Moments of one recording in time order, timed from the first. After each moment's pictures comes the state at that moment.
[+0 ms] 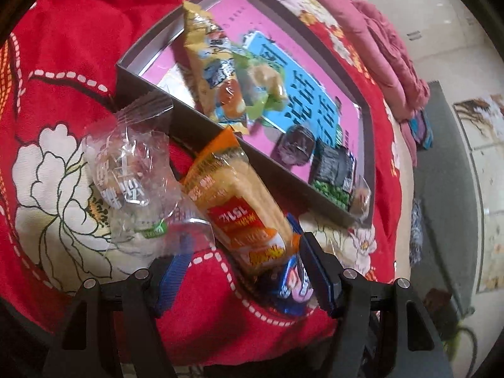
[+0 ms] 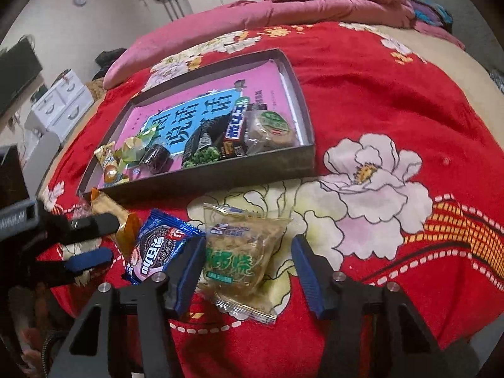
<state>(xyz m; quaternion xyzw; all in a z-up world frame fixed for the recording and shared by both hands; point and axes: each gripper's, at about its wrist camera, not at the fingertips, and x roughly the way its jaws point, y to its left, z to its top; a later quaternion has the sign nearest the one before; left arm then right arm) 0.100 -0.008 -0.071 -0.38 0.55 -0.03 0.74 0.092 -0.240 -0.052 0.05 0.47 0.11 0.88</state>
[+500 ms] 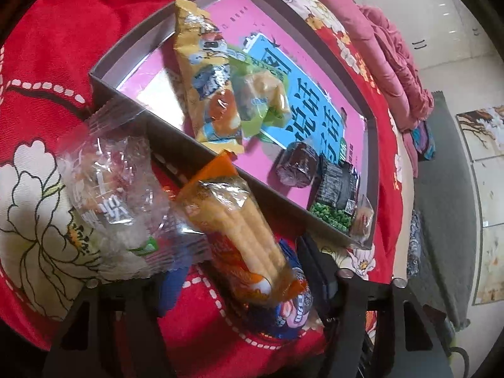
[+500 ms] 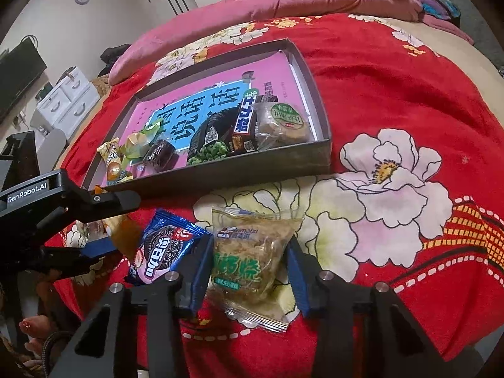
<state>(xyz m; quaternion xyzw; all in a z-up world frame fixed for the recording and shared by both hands) 0.122 -0.011 -0.081 -0.39 0.55 -0.02 0.74 0.102 -0.239 -0.060 0.06 0.48 0.12 0.87</state>
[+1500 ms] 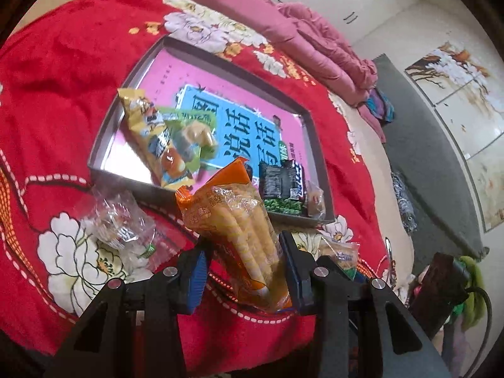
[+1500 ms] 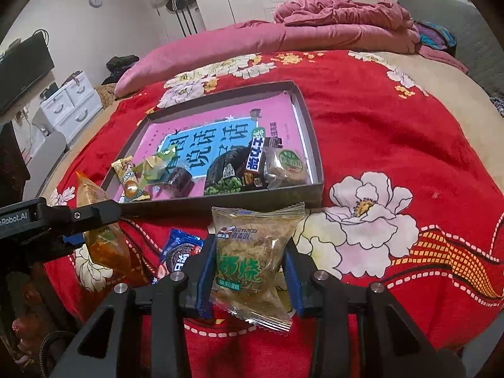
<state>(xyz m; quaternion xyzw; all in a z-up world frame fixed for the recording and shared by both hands) 0.092 -0.002 -0.016 -0.29 0.48 -0.13 0.82 0.082 -0.233 -0.017 0.03 0.42 0.11 0.90</state>
